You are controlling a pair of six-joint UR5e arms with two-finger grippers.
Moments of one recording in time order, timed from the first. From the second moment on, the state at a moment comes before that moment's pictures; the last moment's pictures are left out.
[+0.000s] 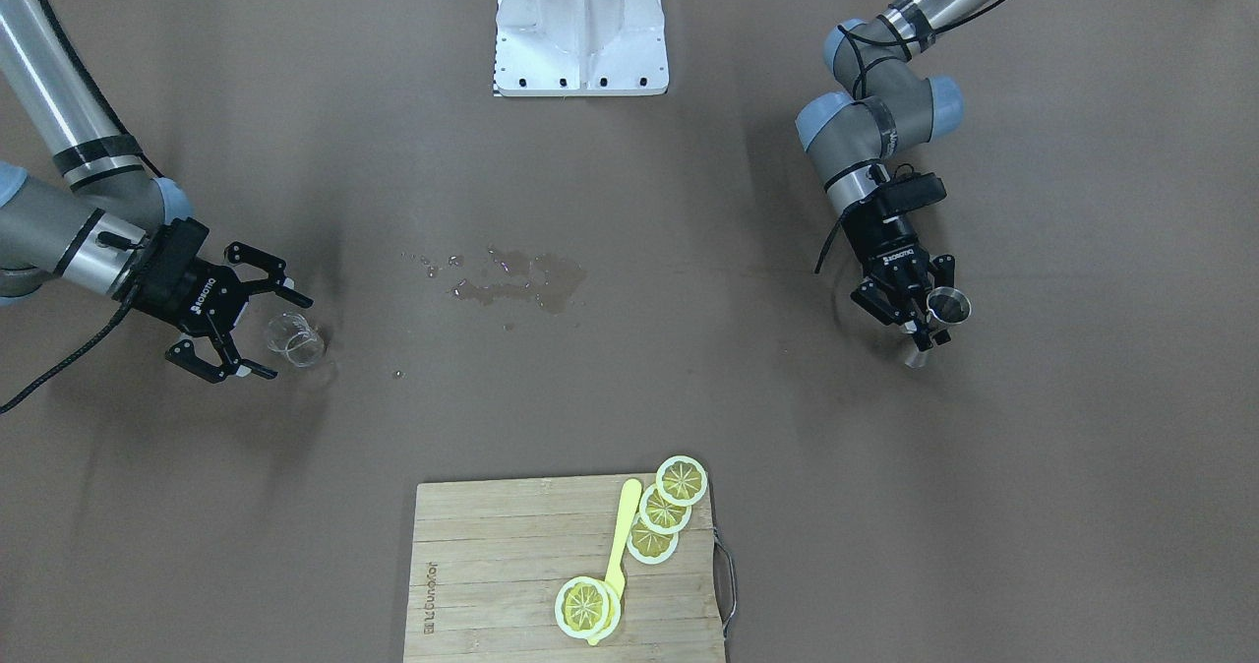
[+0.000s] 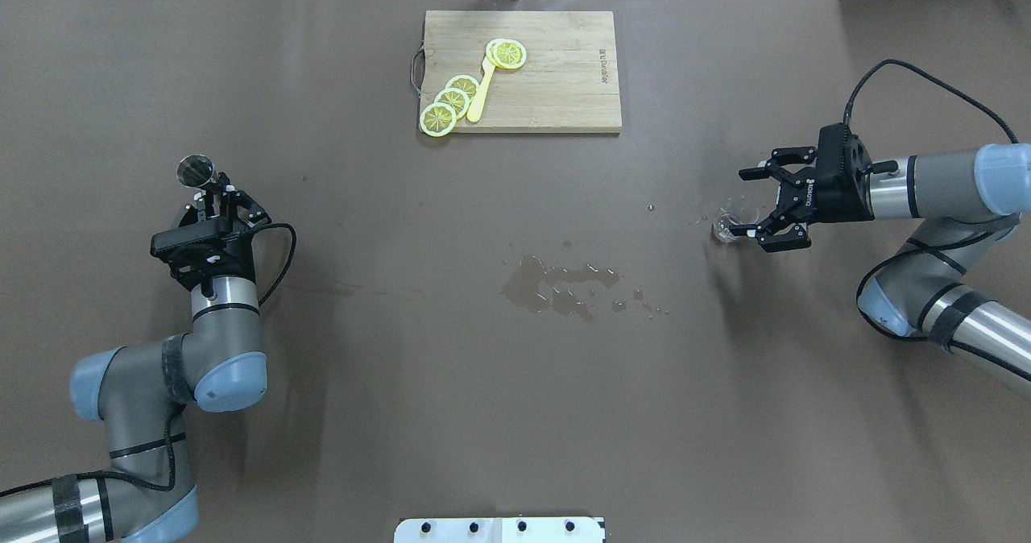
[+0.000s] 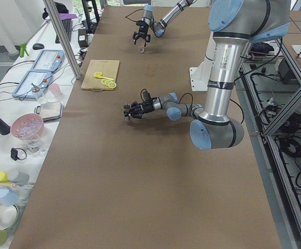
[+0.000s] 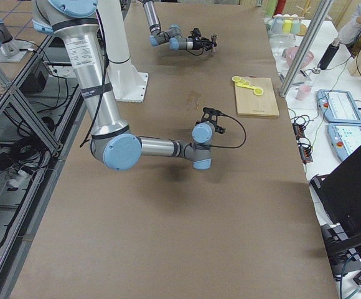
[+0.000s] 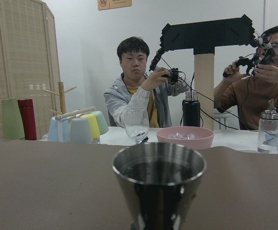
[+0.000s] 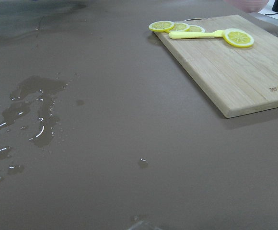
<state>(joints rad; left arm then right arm) -0.35 -1.80 -1.50 -1.99 -0.39 -1.72 0.88 -1.25 1.09 0.19 2.20 0.20</state>
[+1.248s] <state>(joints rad) -0.34 -1.79 -1.50 -1.99 -0.39 -1.72 1.06 -1.15 1.19 -0.23 2.38 0.26</state>
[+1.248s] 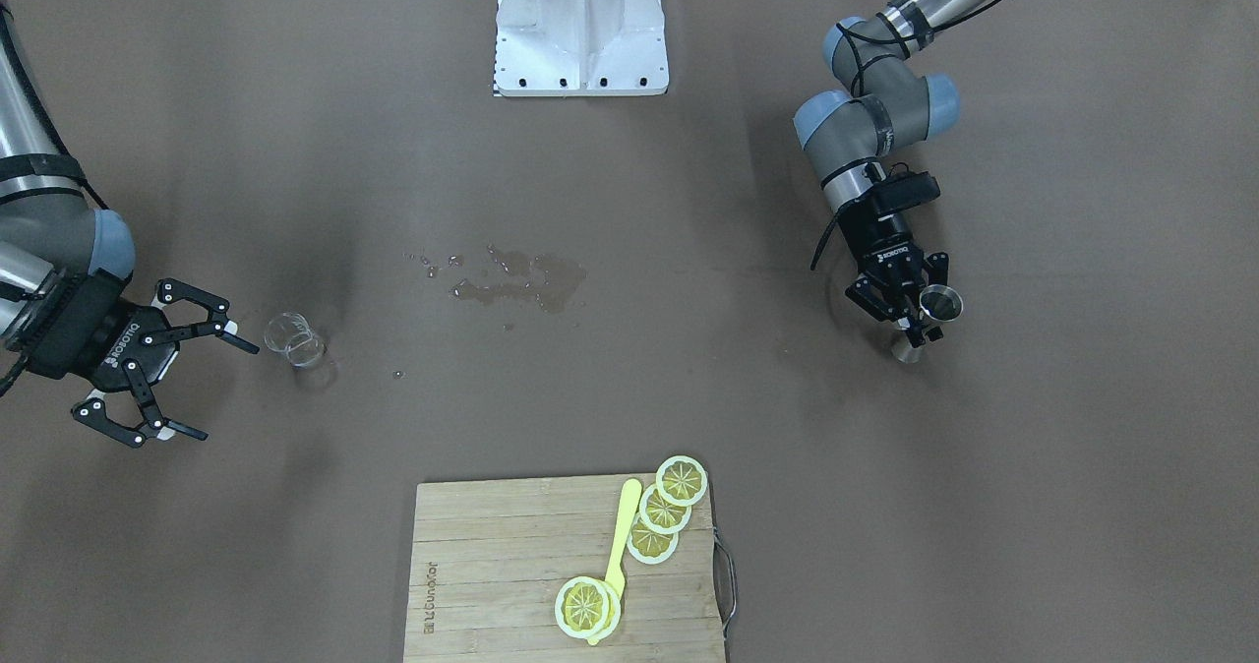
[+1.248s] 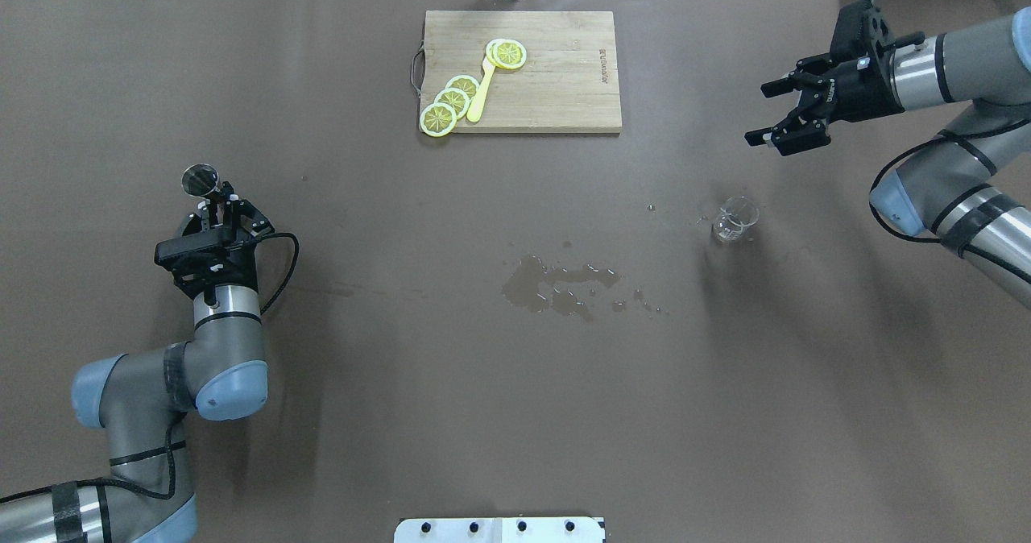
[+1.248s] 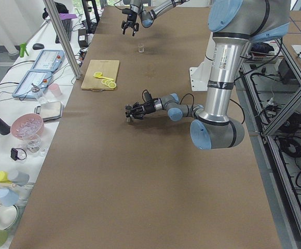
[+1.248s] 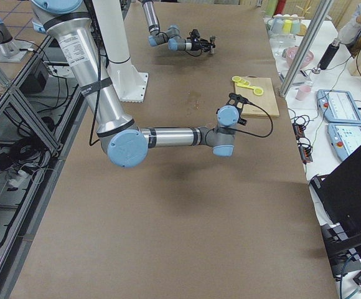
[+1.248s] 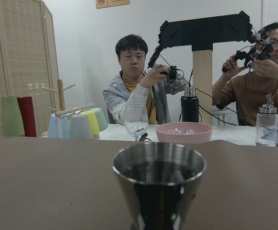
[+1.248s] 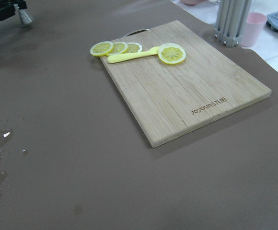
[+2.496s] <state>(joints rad) -0.33 -1.79 -1.51 -1.99 -0.40 -1.72 1.24 -1.14 1.43 -1.69 2.26 0.26</state>
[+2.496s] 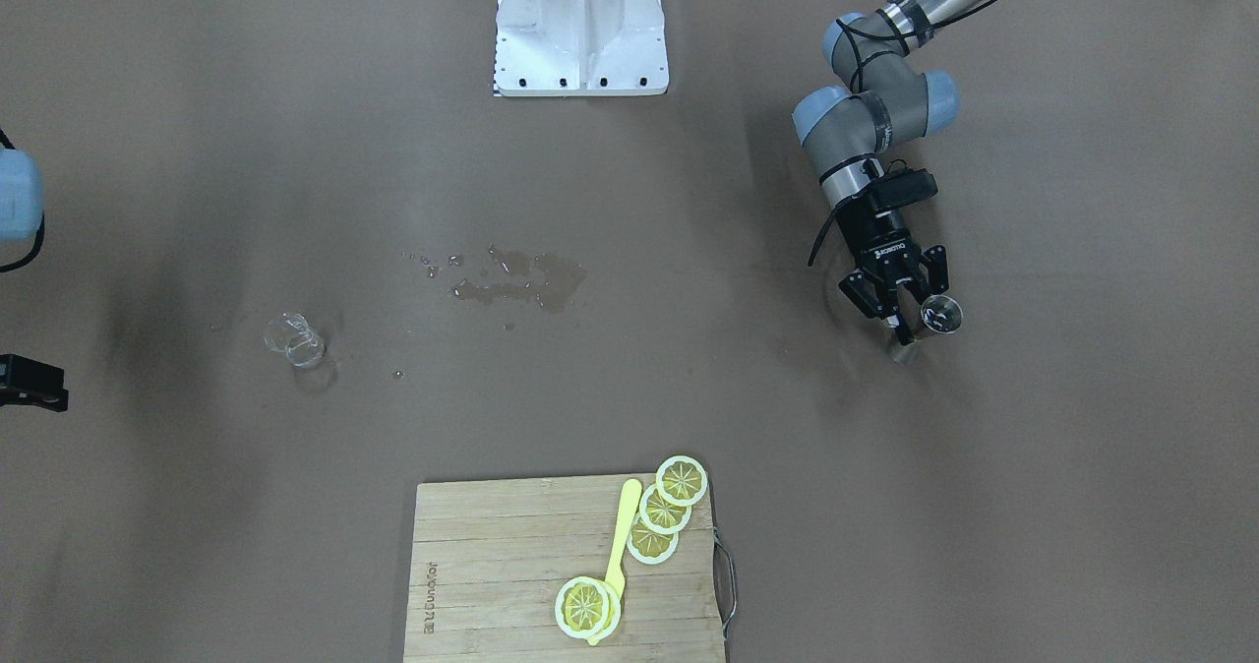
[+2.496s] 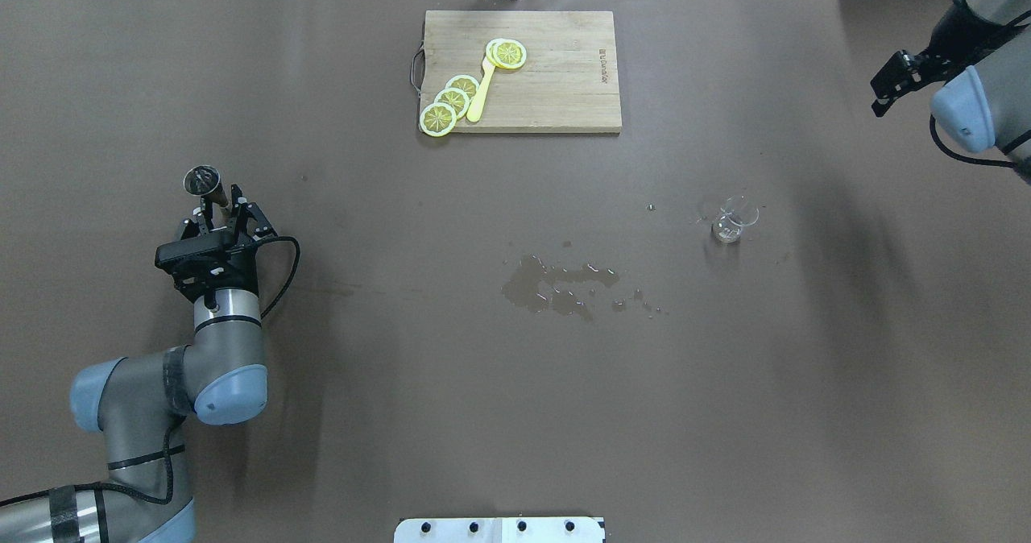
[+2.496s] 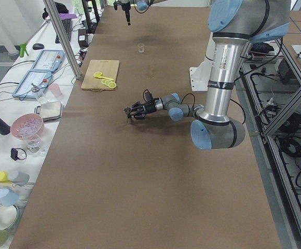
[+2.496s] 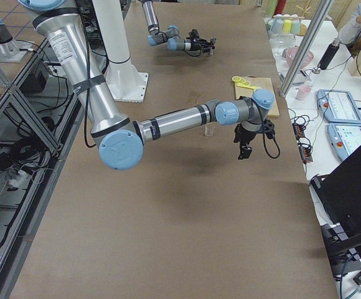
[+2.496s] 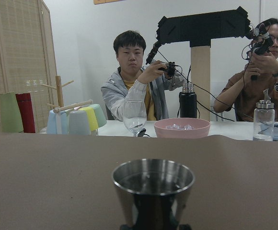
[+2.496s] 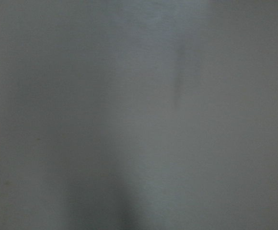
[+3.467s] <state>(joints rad) -0.30 -1.72 -1.61 -1.99 -0.39 -1.72 1.41 -1.64 1.89 -1.71 2.22 0.25</state>
